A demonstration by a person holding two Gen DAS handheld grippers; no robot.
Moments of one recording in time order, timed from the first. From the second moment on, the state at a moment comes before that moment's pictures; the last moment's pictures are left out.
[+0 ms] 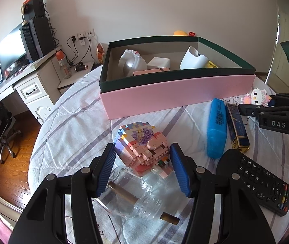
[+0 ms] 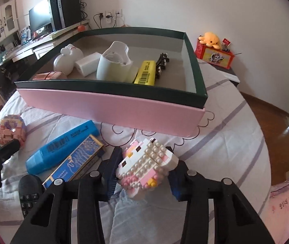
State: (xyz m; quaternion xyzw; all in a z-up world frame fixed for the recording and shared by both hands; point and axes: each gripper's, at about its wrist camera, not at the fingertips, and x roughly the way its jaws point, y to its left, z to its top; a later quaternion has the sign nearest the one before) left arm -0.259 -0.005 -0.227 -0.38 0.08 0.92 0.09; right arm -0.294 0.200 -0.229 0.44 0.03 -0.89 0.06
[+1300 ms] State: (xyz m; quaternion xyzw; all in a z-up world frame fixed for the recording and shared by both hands) left arm -0.269 0.001 -0.229 -0.39 0.08 0.91 0.08; right arm -0.251 0.232 -0.229 0.42 0.01 -0.90 0.03
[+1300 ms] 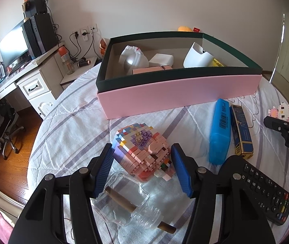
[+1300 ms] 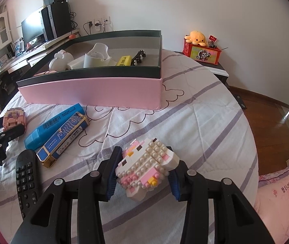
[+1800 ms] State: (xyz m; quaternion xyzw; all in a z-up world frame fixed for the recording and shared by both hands) left arm -0.256 -0.005 -0.213 -0.37 0.06 0.92 0.09; right arm -0.236 0.229 -0.214 0.41 -0.01 -0.91 0.06
